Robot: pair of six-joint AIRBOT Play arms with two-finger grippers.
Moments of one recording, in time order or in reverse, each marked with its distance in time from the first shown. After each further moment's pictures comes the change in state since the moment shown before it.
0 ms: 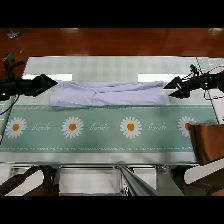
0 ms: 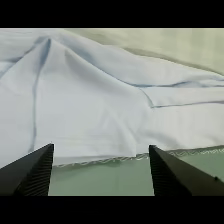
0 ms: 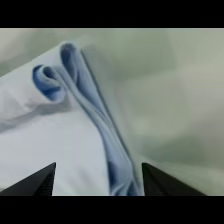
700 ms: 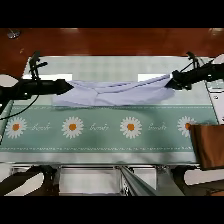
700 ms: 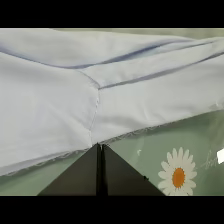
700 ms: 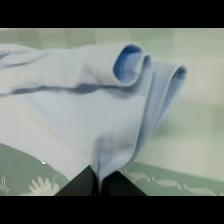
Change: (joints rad) left arm -0.240 -0.040 -0.018 -0.107 0.045 0.066; right arm 0.061 0.237 -0.009 -0.074 0.114 -0.065
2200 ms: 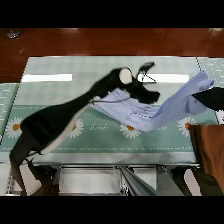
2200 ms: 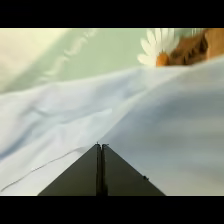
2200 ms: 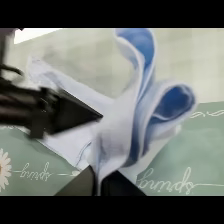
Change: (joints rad) left arm -0.723 -0.765 0.999 0.174 -0.137 -0.499; right arm -0.120 0.944 -0.427 0.048 0.020 0.103
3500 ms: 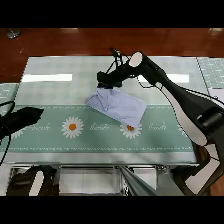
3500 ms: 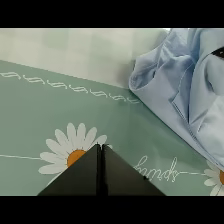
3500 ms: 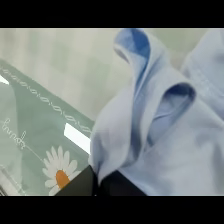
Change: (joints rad) left arm 0.900 1.566 -1.337 0.265 -0.003 0.038; right arm 0.857 -1.254 0.797 0.112 -0.328 0.165
